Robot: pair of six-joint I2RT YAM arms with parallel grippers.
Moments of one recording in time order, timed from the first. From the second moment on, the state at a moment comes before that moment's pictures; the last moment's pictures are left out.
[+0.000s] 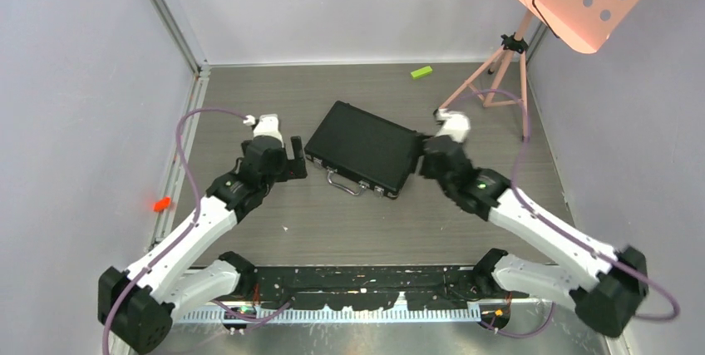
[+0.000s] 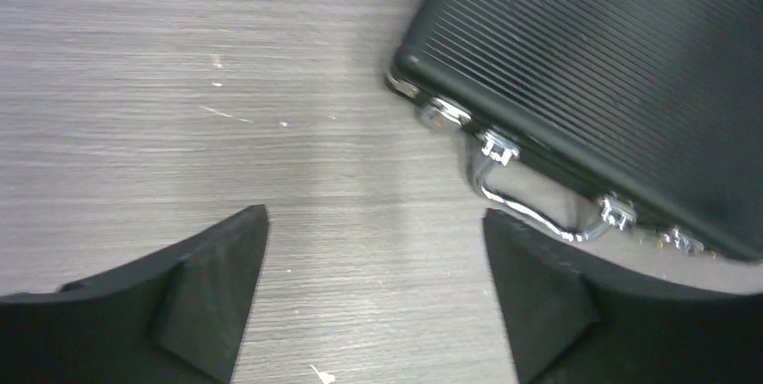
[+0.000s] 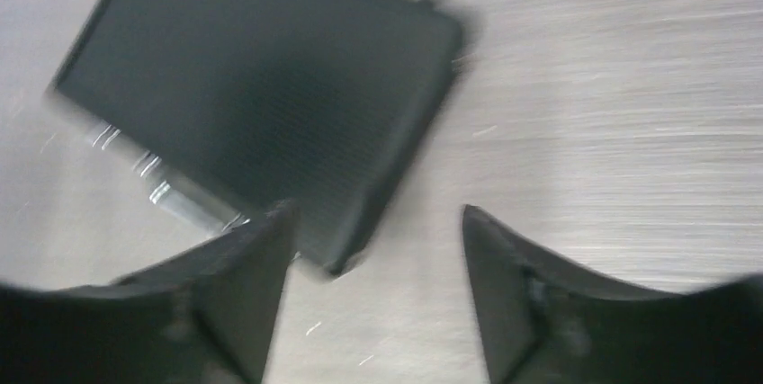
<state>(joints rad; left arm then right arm) -0.53 0.99 0.76 -0.41 -0.31 -0.42 0.81 1.08 0.84 -0.42 0.50 0.58</state>
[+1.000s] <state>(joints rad) -0.27 1.39 0.23 0.87 -0.47 0.09 0.20 1.39 0.21 0.82 0.84 0.23</state>
